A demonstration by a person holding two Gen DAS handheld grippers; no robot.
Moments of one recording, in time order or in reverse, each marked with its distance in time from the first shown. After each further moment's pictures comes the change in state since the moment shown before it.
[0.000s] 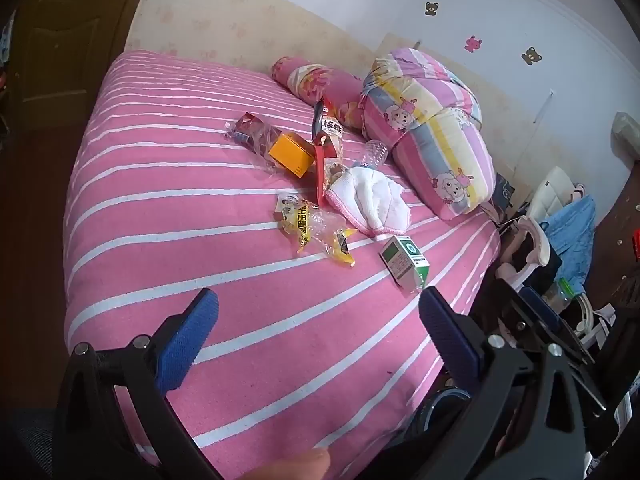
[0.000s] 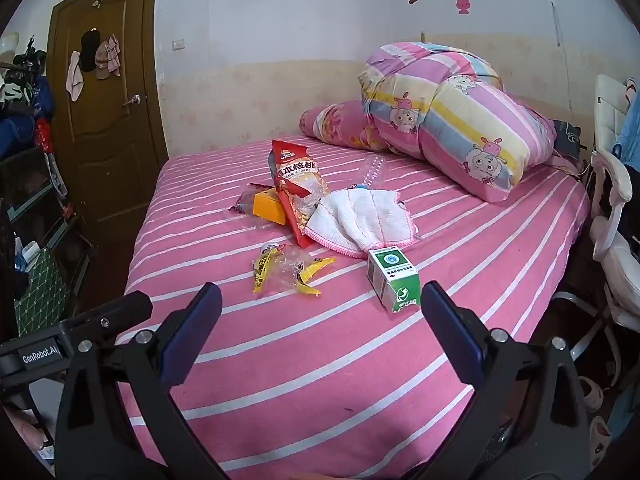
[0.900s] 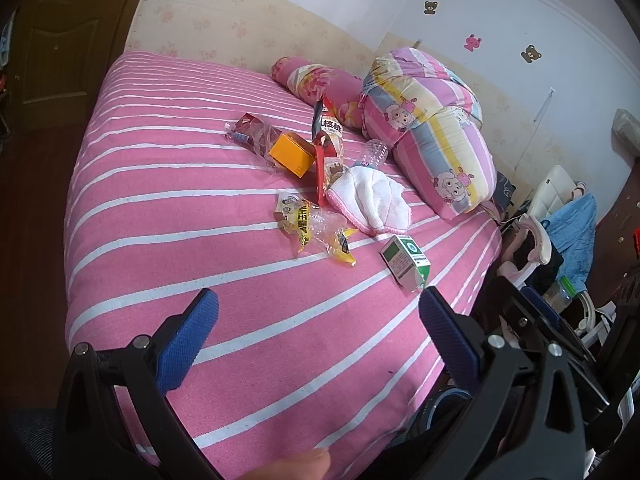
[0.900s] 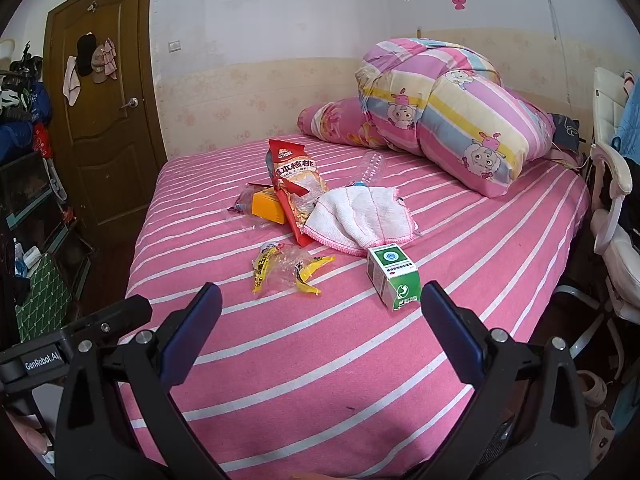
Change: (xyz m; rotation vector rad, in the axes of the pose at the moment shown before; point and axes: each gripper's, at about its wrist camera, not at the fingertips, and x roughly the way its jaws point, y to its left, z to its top) left arm 0.000 0.000 0.000 0.005 -0.001 0.004; right arm 0.001 -0.004 -0.001 0.019 0.004 0.008
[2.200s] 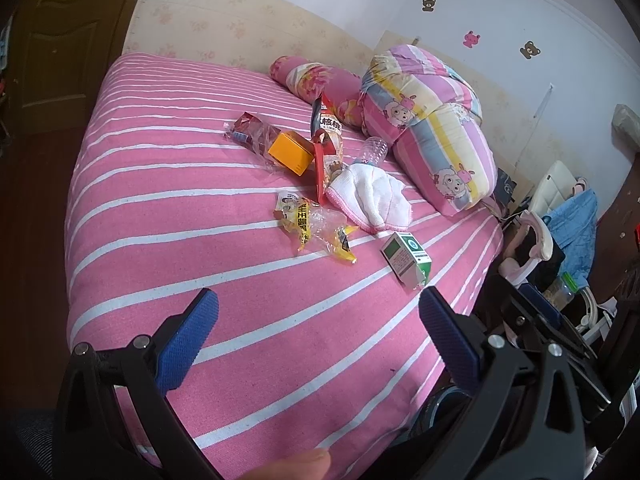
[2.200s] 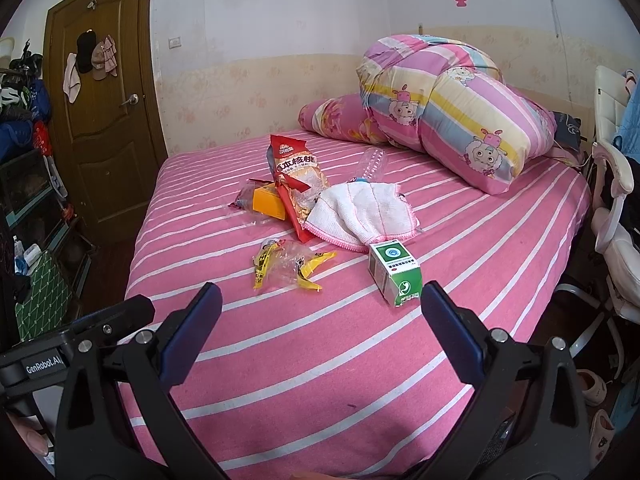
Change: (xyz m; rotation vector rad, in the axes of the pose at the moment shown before) left arm 0.001 -0.002 -0.002 0.013 0.003 0.007; right arm 0.005 0.001 -0.005 0.002 0.010 0.002
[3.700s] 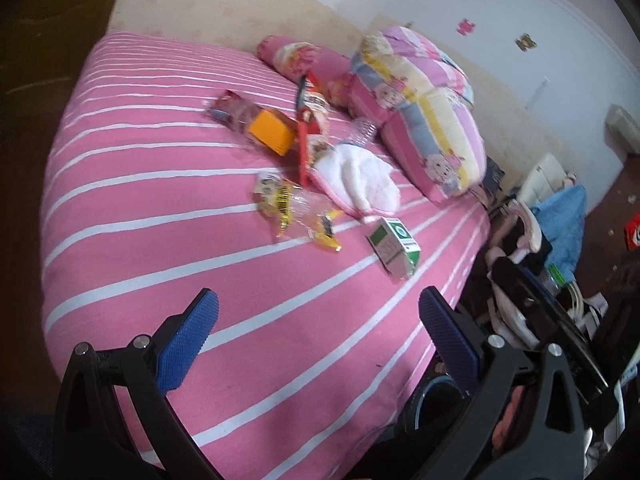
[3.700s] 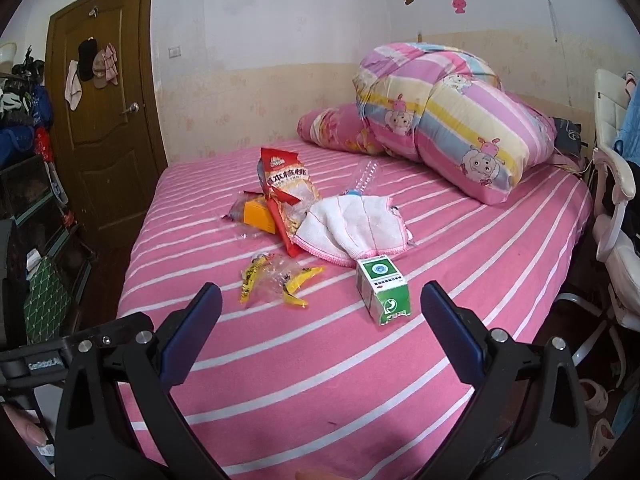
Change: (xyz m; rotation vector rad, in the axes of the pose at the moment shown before) left arm 0.029 -0.007 -0.002 0.005 0.079 -0.065; right arm 0.011 -0.021 0.003 0.001 -0.003 -0.003
